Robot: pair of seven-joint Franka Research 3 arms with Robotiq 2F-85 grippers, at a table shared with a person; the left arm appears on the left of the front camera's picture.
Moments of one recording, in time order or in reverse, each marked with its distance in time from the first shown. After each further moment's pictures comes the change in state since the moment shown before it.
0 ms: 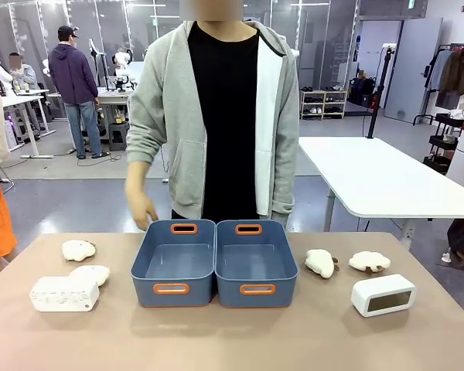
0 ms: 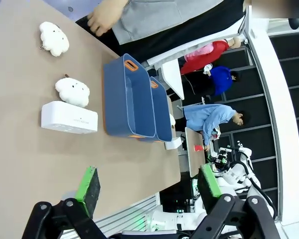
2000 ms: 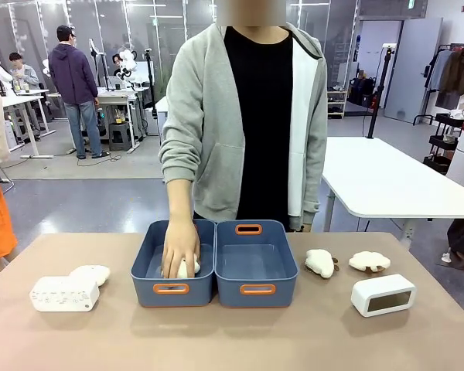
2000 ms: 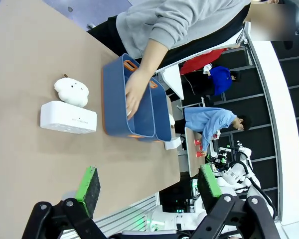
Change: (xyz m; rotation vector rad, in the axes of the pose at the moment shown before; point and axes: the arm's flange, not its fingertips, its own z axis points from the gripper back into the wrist) left arm -0.001 -0.002 0.001 -0.003 -0.001 -0.002; right arm 0.000 0.000 -0.001 0.000 0.005 0.000
